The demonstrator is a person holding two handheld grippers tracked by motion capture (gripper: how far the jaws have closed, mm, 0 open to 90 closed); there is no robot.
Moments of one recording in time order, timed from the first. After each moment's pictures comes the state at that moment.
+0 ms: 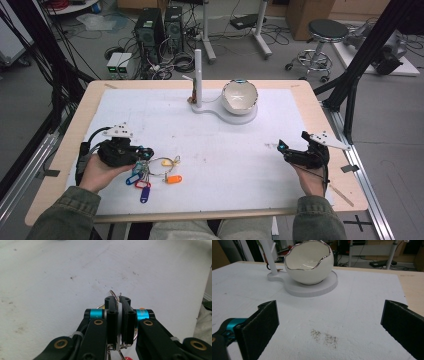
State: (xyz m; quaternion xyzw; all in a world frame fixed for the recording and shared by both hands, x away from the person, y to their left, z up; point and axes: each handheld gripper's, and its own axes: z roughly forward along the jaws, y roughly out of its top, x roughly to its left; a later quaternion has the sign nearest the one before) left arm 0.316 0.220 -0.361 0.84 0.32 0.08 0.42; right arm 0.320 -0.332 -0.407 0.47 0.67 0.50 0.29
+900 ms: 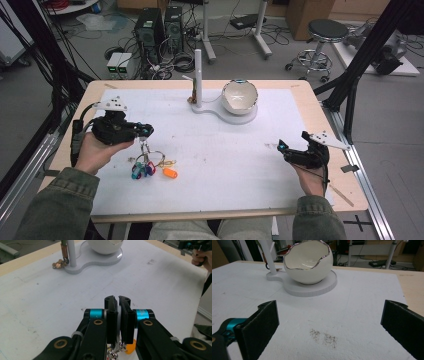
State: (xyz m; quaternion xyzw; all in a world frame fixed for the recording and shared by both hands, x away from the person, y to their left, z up) left arm 0.337 0.216 -0.301 0.81 0.34 0.10 0.46; right arm 0.320 -0.332 -0.407 0.47 0.67 0.50 0.29
